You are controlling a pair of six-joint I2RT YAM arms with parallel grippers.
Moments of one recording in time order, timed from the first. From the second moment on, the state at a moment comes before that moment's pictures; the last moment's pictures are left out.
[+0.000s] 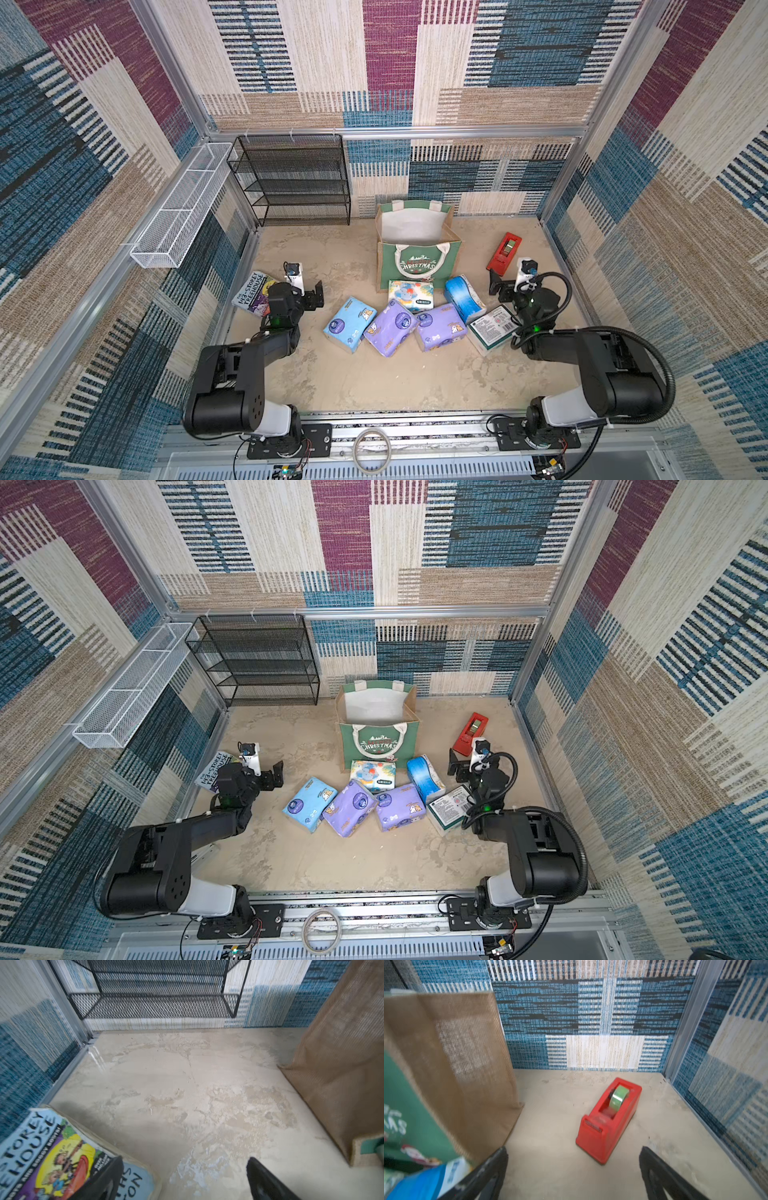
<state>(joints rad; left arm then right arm) 0.04 1.40 0.49 0.57 0.05 0.03 -0.03 1.45 0.42 0.95 -0.10 0.02</state>
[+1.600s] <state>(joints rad) -0.24 1.07 0.68 0.01 0.06 -0.21 0.34 1.43 0.84 -0.29 -0.04 -0.03</state>
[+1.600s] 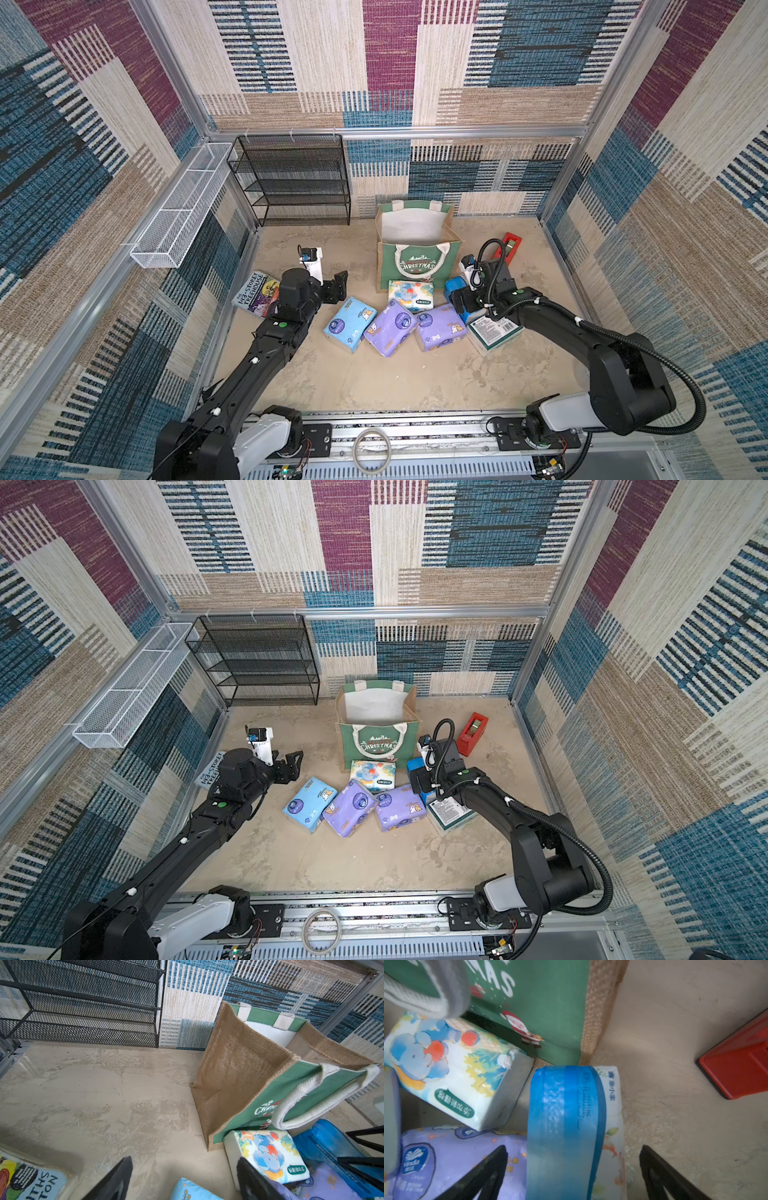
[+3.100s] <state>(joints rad) -0.26 1.11 0.81 -0.05 0.12 -0.21 0.33 1.33 0.90 -0.37 -0.03 -0.03</state>
